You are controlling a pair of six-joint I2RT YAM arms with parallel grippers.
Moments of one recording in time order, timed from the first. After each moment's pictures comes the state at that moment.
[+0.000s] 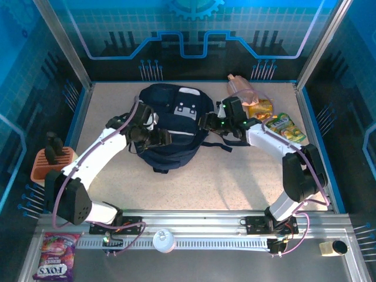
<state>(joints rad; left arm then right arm) -0.37 1.40 1.19 -0.87 0.21 -0.49 0.44 1.64 1.13 -0.21 -0.37 0.76</state>
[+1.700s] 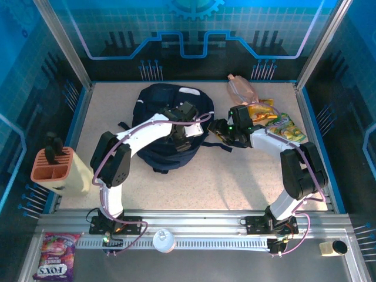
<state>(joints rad) -0.60 1.92 1.55 -0.92 -0.12 0.52 0.34 1.65 0.99 -0.15 -0.37 0.94</state>
